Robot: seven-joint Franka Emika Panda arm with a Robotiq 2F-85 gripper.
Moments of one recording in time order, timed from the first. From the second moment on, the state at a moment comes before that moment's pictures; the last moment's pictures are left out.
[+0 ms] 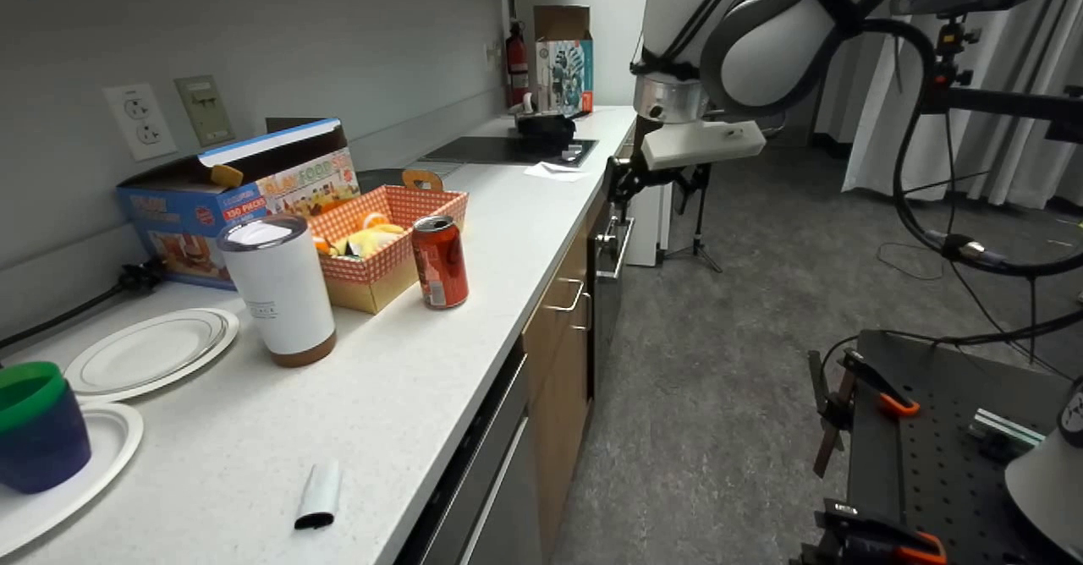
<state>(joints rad) 0.05 -0.08 -0.19 -2.46 -0.39 2.57 0.95</state>
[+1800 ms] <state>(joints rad) -0.08 -0.40 -0.06 -2.69 -0.40 2.63 0.82</state>
